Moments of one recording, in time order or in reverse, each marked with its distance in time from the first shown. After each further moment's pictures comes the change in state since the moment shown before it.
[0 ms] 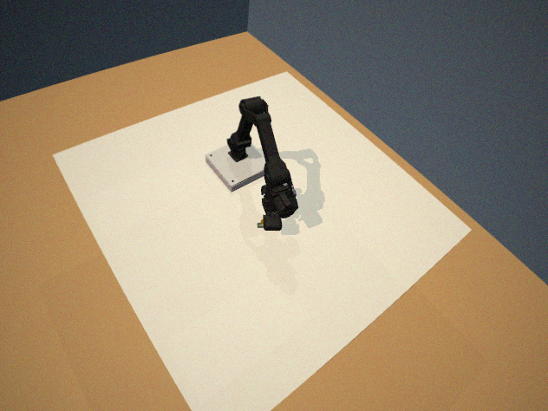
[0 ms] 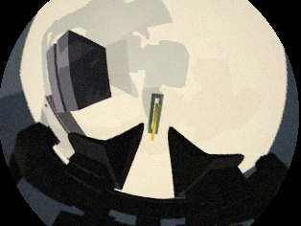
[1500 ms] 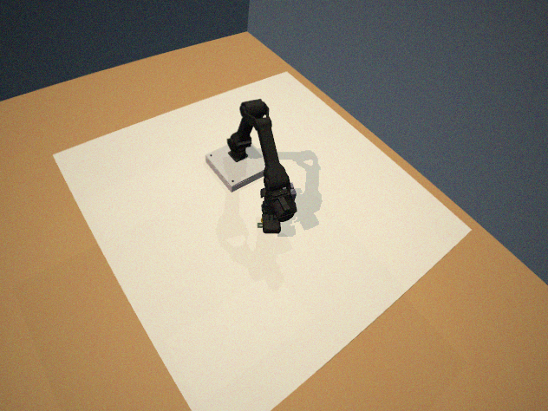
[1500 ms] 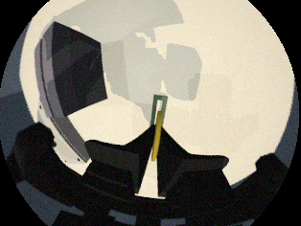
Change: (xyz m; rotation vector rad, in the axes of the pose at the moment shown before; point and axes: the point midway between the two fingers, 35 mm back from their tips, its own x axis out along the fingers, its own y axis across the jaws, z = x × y) arm 0.021 0.003 -0.001 -0.002 0.005 0.016
